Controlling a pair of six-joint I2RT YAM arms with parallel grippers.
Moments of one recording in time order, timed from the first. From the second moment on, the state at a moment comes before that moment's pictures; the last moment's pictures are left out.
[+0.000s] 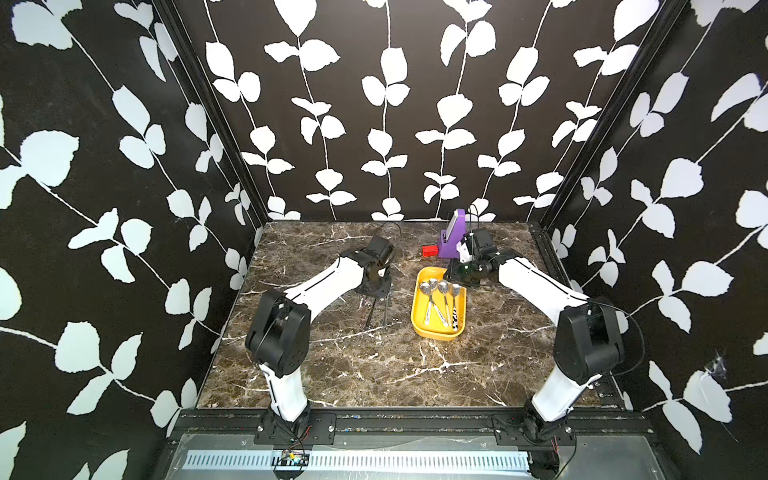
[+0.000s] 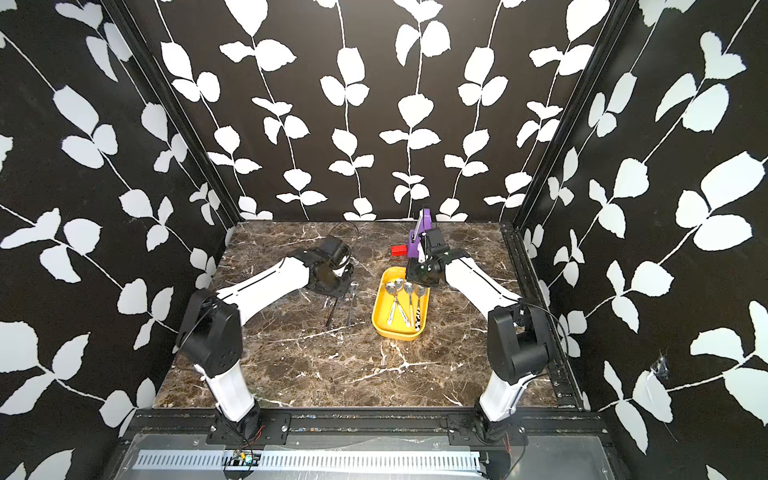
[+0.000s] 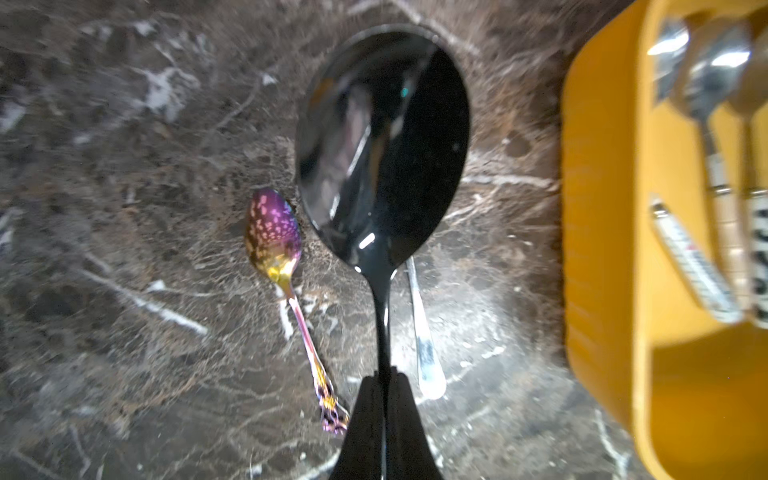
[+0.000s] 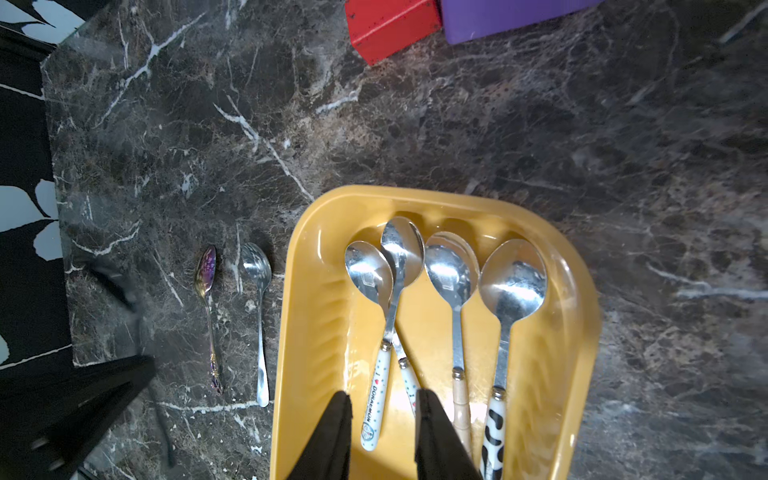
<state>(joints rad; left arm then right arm) -0.59 1.76 1.43 -0.86 -0.04 -0.25 0.36 1.71 1.32 -0.63 -0.24 0.52</state>
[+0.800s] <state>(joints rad) -0.87 2.23 2.03 -0.93 -0.01 -0.49 0.16 1.57 1.13 -0.61 -0.26 0.48</state>
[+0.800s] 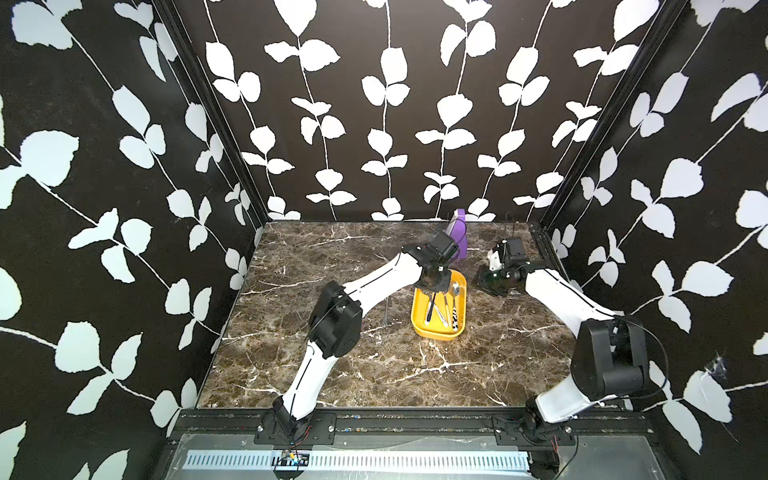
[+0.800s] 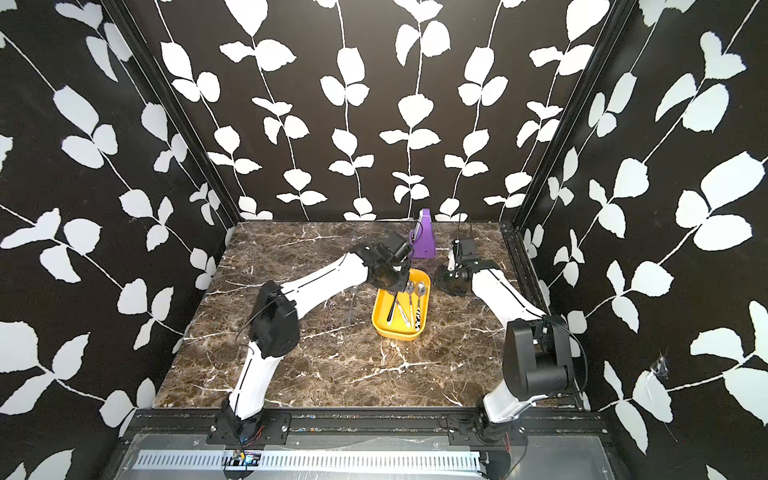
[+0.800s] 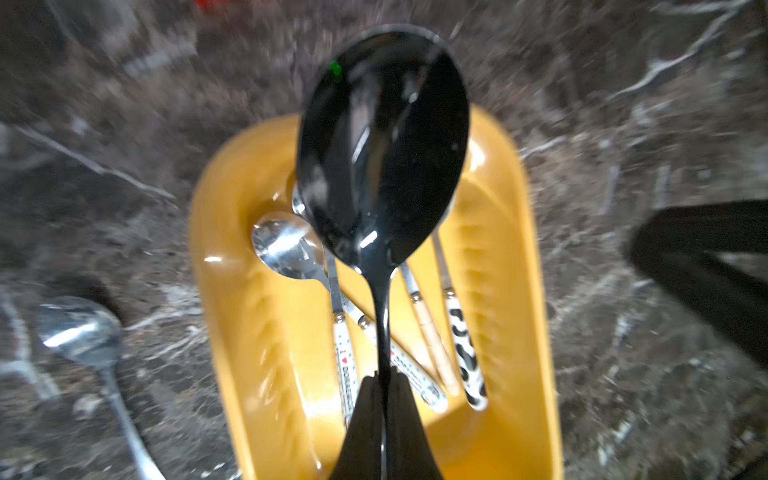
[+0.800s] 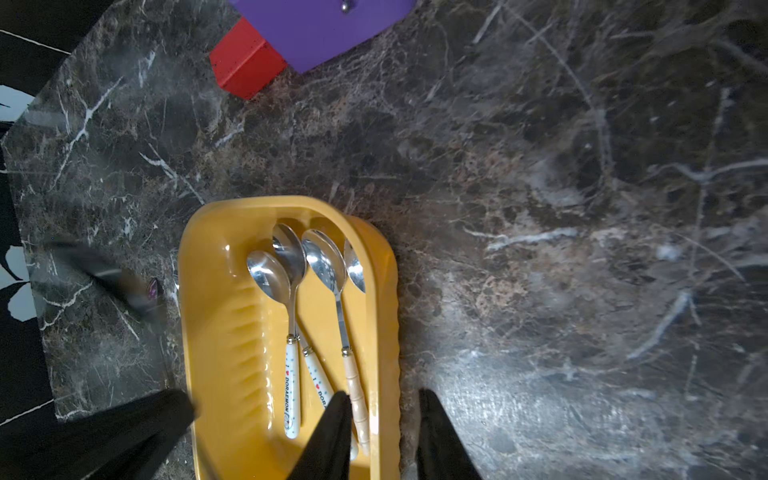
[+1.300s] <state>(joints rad) -0.87 2.29 2.00 -0.86 -0.01 -0.59 0.15 1.56 1.11 -0.61 -0.28 0.47</state>
